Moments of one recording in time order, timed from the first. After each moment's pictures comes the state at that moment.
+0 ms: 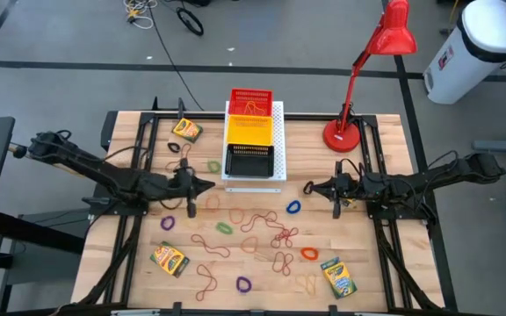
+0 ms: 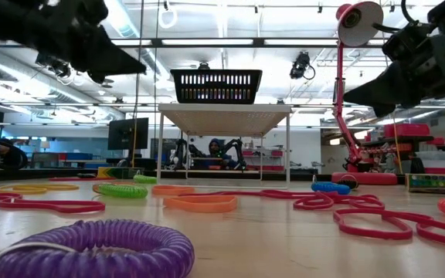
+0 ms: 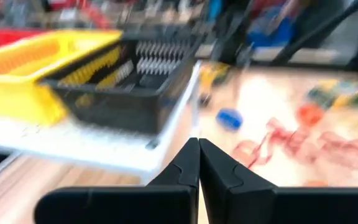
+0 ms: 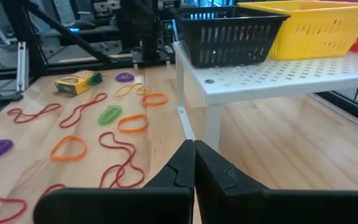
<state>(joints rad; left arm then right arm) -0.30 0.88 0.33 0.27 -0.59 -0.10 0.14 0.64 0.04 0.42 0.26 0.10</state>
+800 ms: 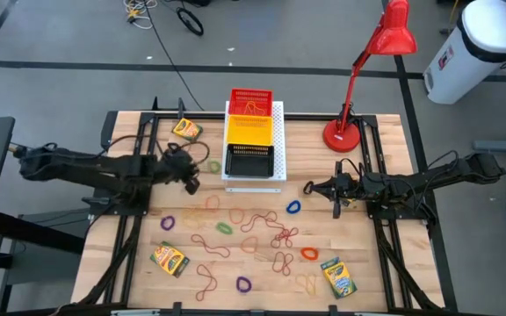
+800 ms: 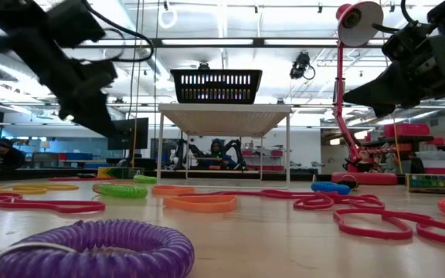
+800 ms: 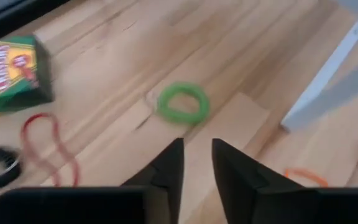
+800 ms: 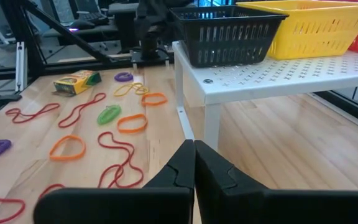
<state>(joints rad) 0.09 0.87 0.39 -0.33 -0.45 -0.50 0.14 0.64 0.04 0.42 0.26 0.10</state>
